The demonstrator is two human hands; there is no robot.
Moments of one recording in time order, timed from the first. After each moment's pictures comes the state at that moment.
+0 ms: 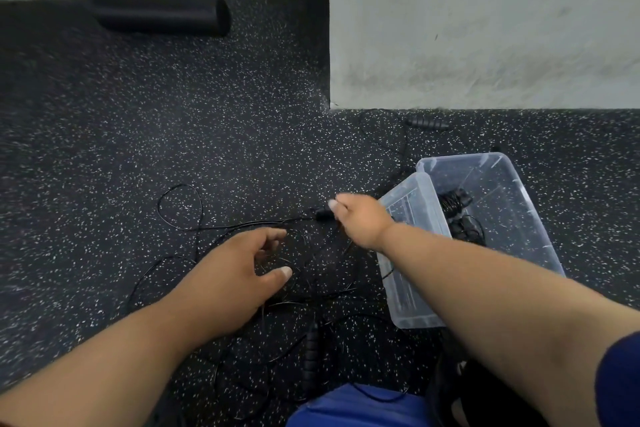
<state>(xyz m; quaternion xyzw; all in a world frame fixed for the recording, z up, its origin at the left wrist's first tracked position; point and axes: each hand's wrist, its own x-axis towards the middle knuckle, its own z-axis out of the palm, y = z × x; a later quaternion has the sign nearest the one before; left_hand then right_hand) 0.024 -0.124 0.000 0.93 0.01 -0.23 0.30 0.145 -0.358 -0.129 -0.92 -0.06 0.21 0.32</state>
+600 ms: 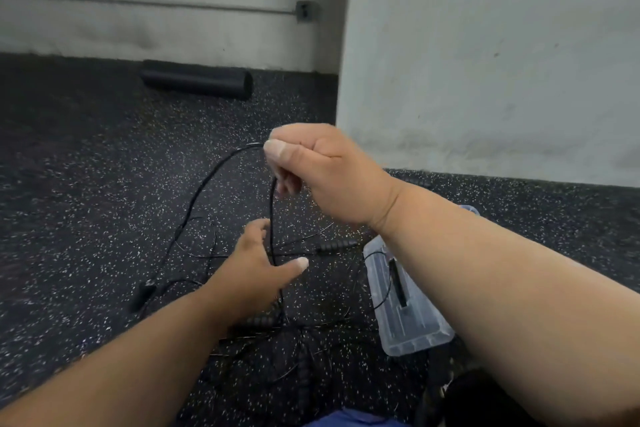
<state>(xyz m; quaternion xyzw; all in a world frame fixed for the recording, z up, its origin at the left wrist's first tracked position) -0.016 -0.110 0.050 0.88 0.09 -0.16 0.43 0.053 -0.273 0.168 -0.76 -0.35 0.07 0.54</state>
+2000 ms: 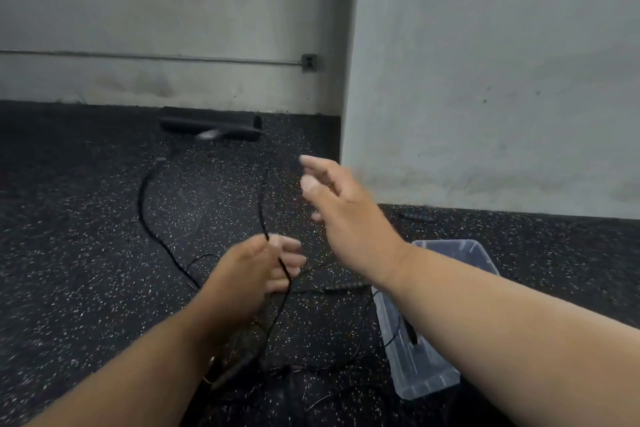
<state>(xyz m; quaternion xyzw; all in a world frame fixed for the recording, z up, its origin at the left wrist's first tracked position) -0.024 -0.097 0.120 0.78 0.07 -0.09 0.61 0.023 -0.266 0.171 -0.79 -0.16 0.01 0.59</state>
